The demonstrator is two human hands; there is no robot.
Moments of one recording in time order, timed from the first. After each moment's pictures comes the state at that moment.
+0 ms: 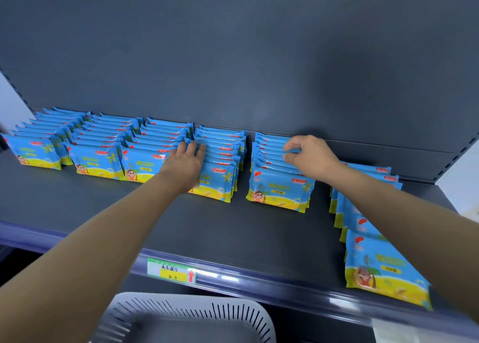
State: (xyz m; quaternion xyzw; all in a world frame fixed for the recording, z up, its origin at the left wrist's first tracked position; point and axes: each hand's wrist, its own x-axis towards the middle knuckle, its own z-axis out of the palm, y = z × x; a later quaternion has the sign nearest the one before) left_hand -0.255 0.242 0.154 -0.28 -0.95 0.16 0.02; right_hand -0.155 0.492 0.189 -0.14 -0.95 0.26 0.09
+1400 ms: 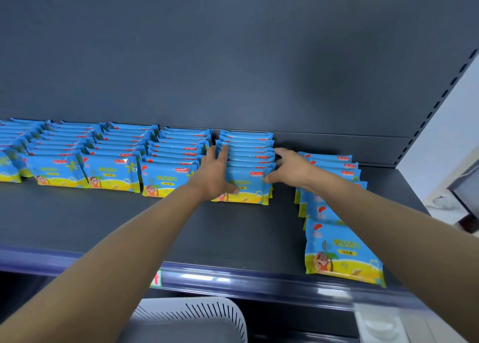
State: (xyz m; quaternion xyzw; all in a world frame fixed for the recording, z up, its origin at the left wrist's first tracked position) left_hand -0.210 0.351 0.133 -0.30 -0.93 -0.22 -0.08; right_hand -0.124 0.529 0.163 -0.16 -0.88 0.45 -0.03
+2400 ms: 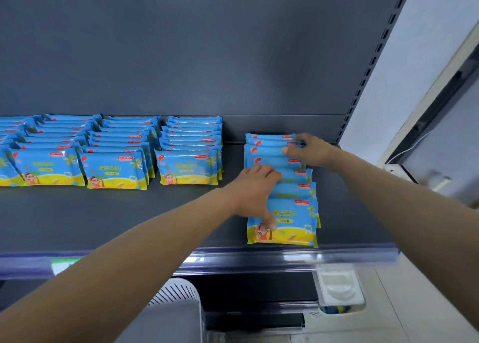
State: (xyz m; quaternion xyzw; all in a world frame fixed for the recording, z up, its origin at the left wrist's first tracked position) left_hand -0.079 0.464 0.136 -0.59 -0.80 -0.04 -0.10; right_hand -0.038 0.663 0.153 -0.29 -0.87 0.39 0.00
